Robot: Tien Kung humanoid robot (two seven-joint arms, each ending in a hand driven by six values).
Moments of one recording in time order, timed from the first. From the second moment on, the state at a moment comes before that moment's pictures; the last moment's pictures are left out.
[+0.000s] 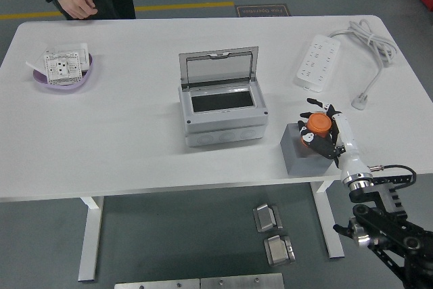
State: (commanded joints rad) left arm -0.11 0.25 -0.02 -0.25 0.07 0.12 0.15; right arm 0.20 -0.38 0.79 1.22 -0.89 -0.53 0.45
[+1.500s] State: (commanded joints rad) left arm -0.10 0.25 -0.09 -0.24 0.16 0.13 0.19; right arm 0.57 -0.35 0.61 1.24 -1.29 -0.58 0.14
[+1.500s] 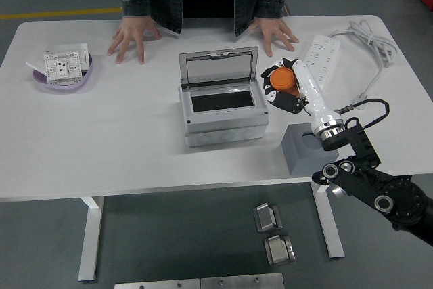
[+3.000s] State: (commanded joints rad) left arm -0.12 0.26 -0.09 -0.25 0.19 0.12 0.19; right arm 1.07 -0.13 0.10 0.77 -1.38 -0.25 0.07
